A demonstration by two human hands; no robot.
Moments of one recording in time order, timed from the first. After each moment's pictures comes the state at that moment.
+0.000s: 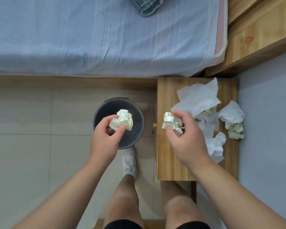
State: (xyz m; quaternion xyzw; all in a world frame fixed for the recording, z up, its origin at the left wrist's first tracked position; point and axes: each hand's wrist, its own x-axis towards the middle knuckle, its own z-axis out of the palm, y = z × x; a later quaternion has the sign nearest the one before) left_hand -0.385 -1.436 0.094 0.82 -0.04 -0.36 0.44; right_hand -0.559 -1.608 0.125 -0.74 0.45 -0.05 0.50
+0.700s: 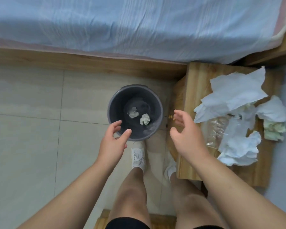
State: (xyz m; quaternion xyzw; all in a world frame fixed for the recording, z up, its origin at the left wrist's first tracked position) left_hand -0.380 -1.346 0.024 0.81 0.07 -0.41 0.41; right_hand -0.517 -1.544 0.037 -0.71 0.49 0.09 0.50
